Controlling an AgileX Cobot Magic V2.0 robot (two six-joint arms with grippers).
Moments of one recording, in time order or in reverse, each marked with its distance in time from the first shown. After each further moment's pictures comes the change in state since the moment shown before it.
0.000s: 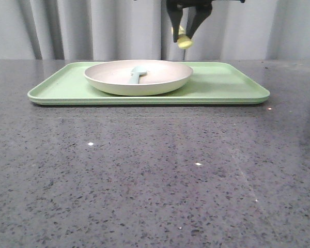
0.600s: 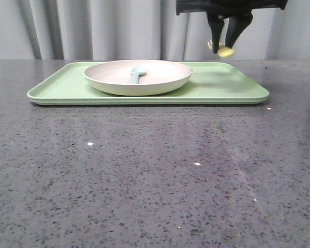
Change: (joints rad) left arm 0.000 0.000 0.000 0.000 -0.016 0.000; right arm -0.122 0.000 0.067 0.022 0.040 -0.079
